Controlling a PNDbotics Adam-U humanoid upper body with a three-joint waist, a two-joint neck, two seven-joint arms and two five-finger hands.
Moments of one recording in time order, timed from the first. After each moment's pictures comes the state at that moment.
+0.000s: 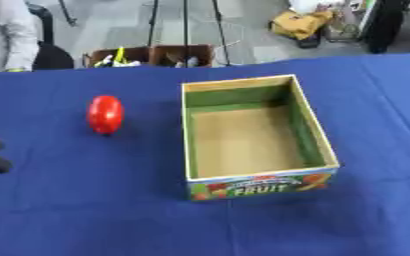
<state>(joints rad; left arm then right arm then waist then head) -0.20 0.19 0.21 -1.98 -0.30 -0.21 -0.01 -0.18 -0.20 -0.24 -1.98 0.27 -0.07 -0.01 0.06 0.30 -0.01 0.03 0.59</state>
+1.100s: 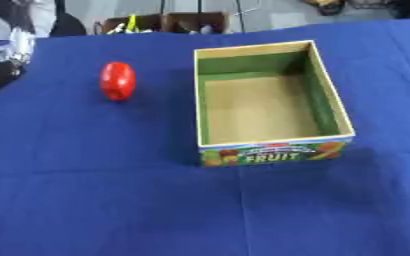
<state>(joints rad) -0.56 0.72 0.10 -1.67 -0.47 -0.22 -0.01 -0.18 -0.20 -0.23 -1.98 0.27 -0.08 0.00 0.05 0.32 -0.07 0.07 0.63</state>
